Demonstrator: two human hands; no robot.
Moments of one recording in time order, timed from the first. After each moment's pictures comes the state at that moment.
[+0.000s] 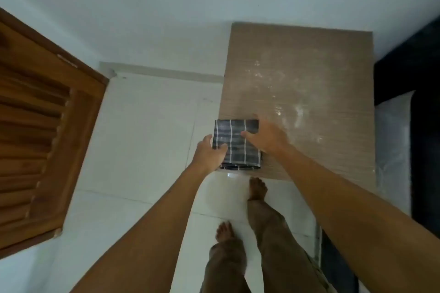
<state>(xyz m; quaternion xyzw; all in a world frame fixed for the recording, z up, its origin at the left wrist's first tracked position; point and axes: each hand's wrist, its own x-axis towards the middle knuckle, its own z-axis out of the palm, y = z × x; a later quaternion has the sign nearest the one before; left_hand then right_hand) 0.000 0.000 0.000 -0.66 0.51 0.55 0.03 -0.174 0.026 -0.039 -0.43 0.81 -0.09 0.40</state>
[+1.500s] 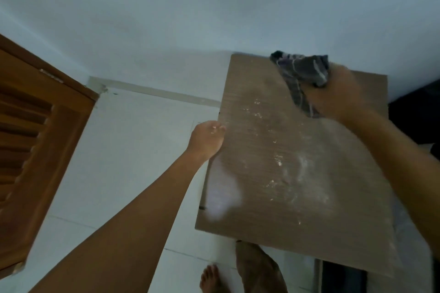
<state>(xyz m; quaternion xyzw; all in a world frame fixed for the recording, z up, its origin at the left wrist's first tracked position) -0.080 -0.136 -0.020 -0.63 0.58 0.51 -0.07 -0.322 -0.096 0.072 -0.52 0.77 -0.26 0.25</state>
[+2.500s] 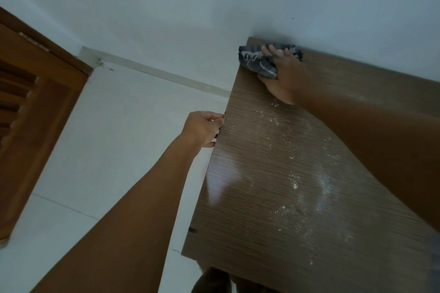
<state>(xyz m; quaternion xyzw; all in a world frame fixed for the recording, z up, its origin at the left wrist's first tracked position) -0.084 -0.193 -0.081 -0.69 0.39 0.61 -0.08 -0.311 -0.228 -0.094 -0.69 0.69 -0.06 0.22</state>
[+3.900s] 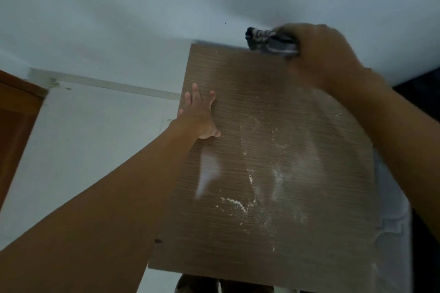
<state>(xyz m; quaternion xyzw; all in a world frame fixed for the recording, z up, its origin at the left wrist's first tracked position) -0.182 -0.199 -0.068 -0.52 0.75 0.31 0.24 -0.399 -0.160 0.024 -0.66 0.73 -0.14 0.09</state>
